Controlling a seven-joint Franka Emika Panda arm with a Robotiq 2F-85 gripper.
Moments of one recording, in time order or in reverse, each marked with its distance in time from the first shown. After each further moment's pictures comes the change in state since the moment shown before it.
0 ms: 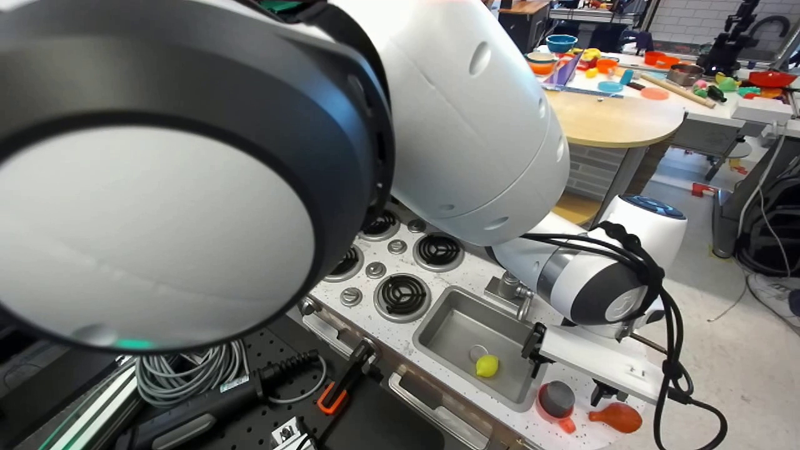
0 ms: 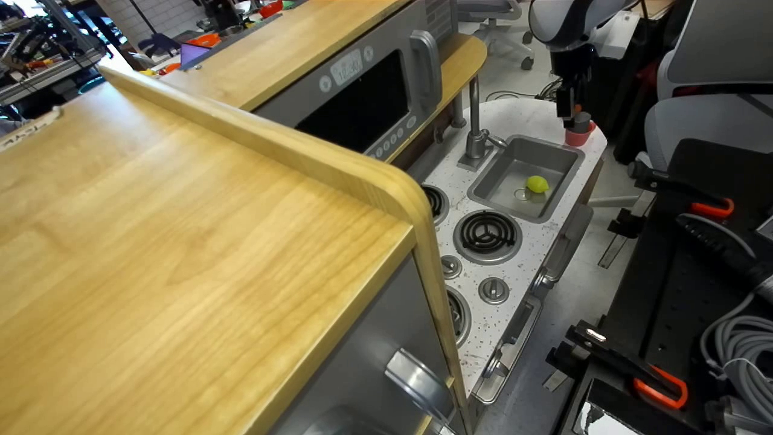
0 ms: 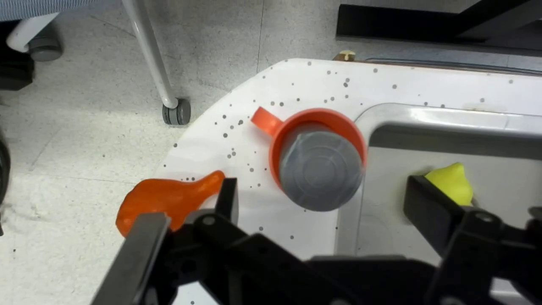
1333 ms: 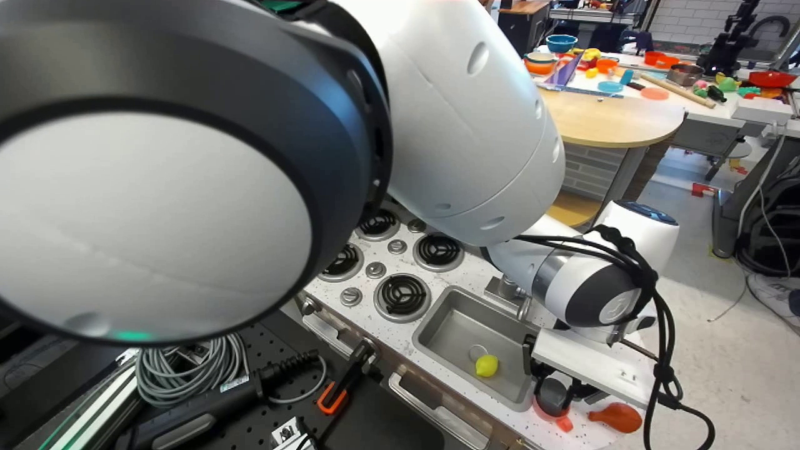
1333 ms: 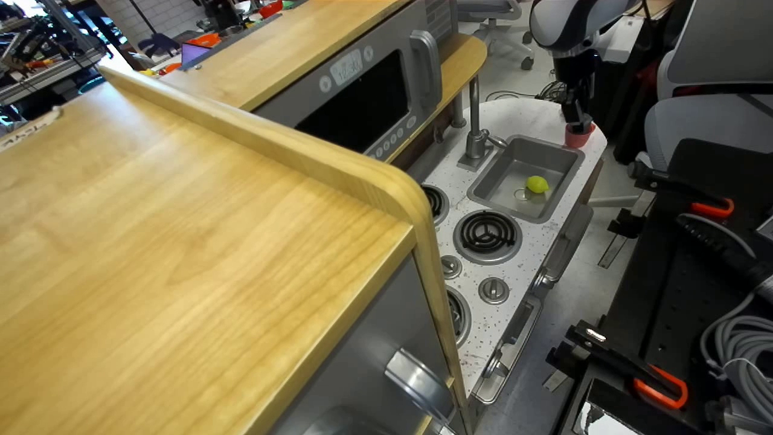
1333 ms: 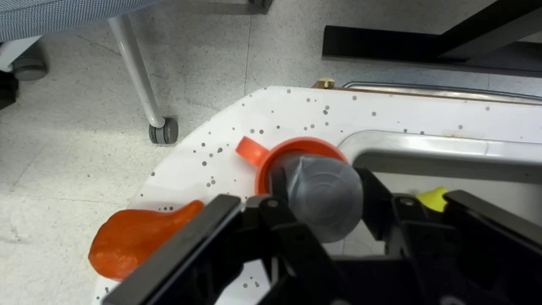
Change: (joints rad) arm 0.005 -0.006 -0.002 -0.025 -0.001 -0.034 0.003
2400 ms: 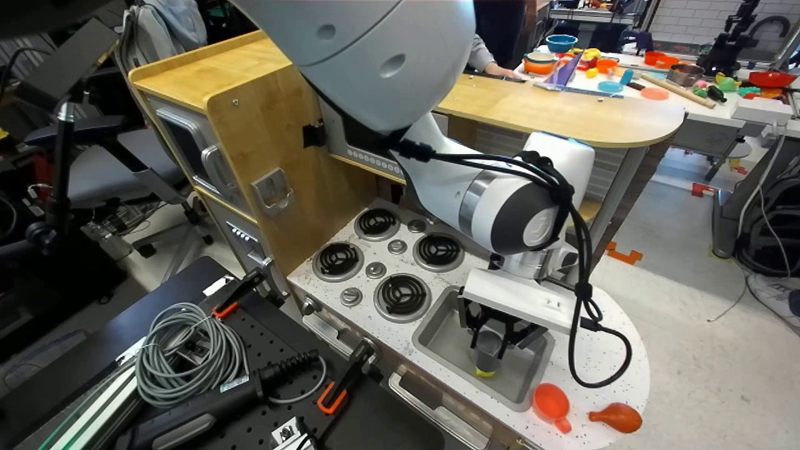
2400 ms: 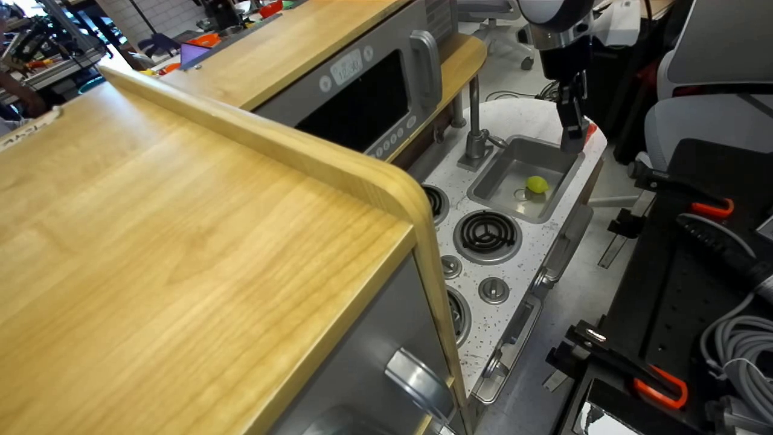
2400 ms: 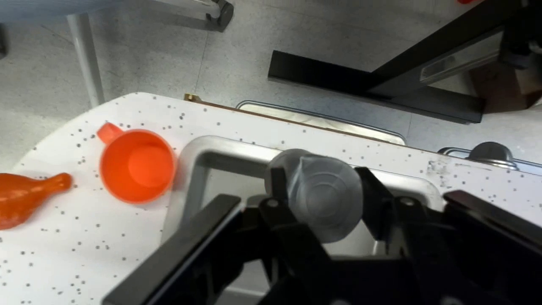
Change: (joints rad) arm 0.122 -0.310 0.041 -0.392 -0.031 0.010 0.009
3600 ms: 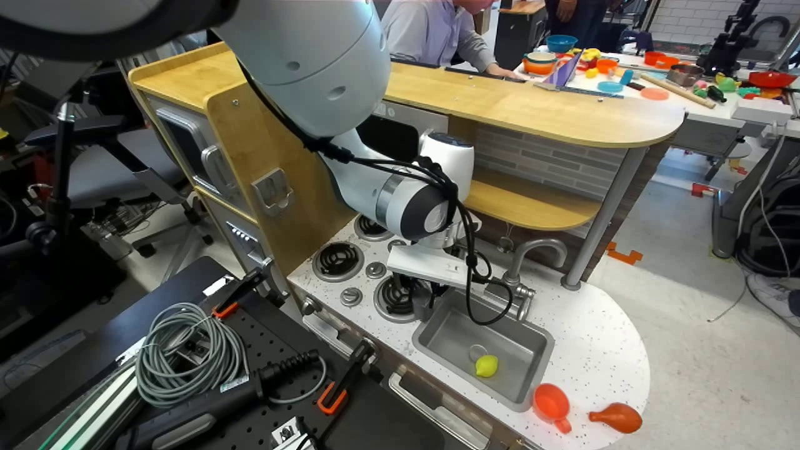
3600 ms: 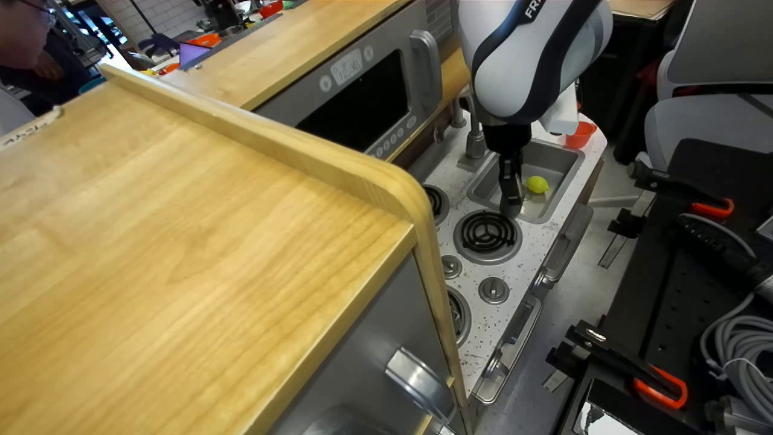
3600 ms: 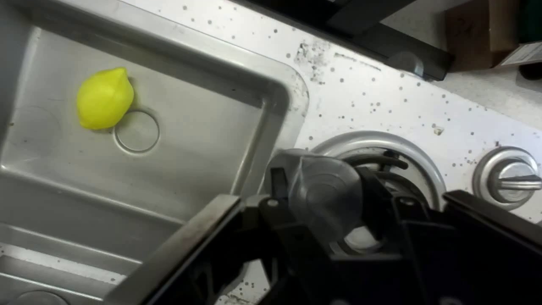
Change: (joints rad) arm 0.112 0.044 0.136 -0.114 0.008 0.260 0.081
